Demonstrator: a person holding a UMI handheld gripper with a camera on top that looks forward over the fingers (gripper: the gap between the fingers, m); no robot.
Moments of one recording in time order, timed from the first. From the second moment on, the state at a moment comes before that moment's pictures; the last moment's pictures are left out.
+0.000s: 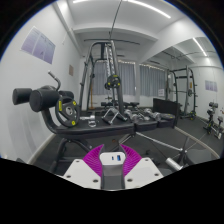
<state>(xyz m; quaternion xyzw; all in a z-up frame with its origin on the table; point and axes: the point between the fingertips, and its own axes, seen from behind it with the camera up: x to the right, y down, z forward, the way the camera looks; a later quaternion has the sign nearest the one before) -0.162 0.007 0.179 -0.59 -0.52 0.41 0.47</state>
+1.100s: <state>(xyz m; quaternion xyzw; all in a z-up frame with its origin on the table) 0.175 0.020 0.181 -0.66 -0.57 0.30 0.39</state>
